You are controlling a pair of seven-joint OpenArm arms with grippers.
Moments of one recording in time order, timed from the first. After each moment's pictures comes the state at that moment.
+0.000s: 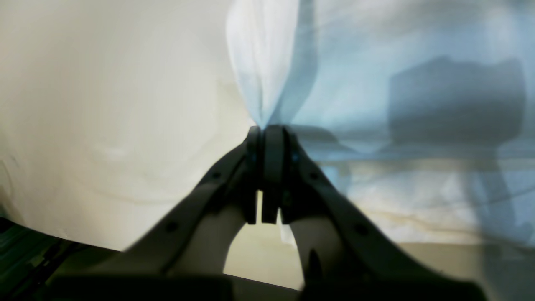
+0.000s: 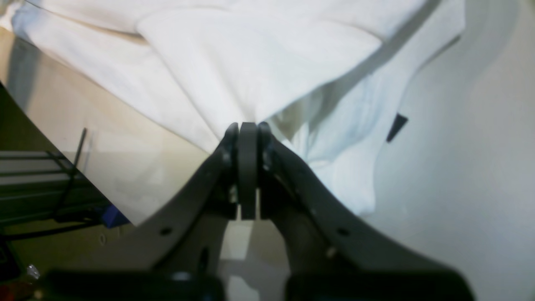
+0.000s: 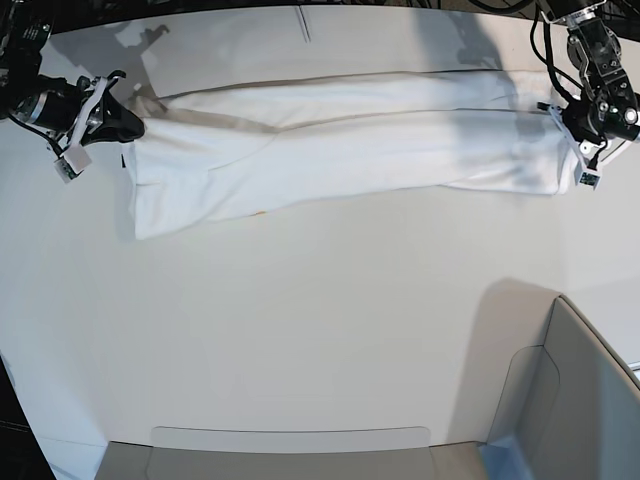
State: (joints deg) left arm 11.5 -20.7 -32.9 99.4 -8.1 -33.7 77.4; right arm -20.9 26.8 29.3 105.9 66.0 44.3 -77.8
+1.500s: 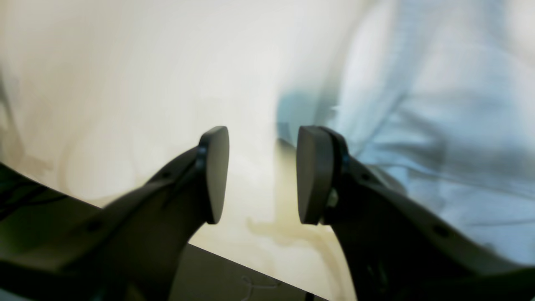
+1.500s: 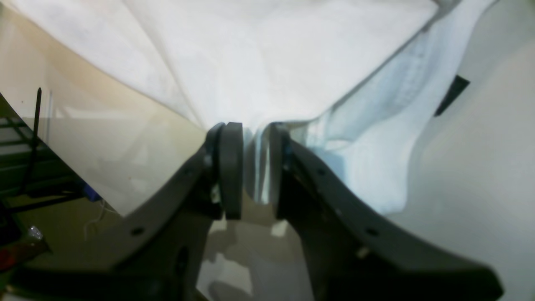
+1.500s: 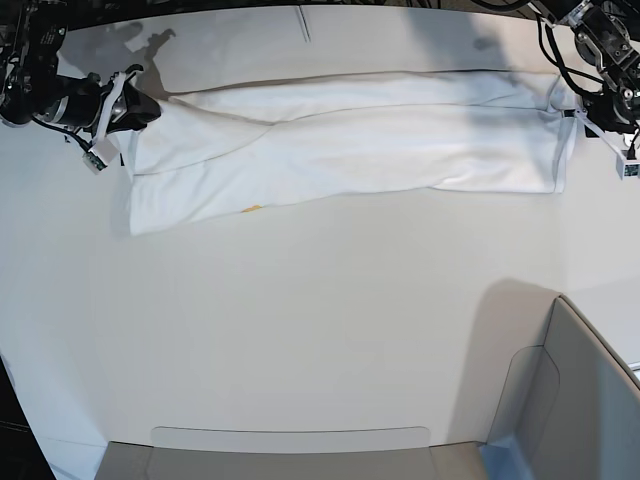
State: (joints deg) left arm 8.1 -15.5 -50.0 101.7 -7.7 -33.7 78.1; right arm -19.5 27.2 20.8 102.3 58.8 44.2 -77.6
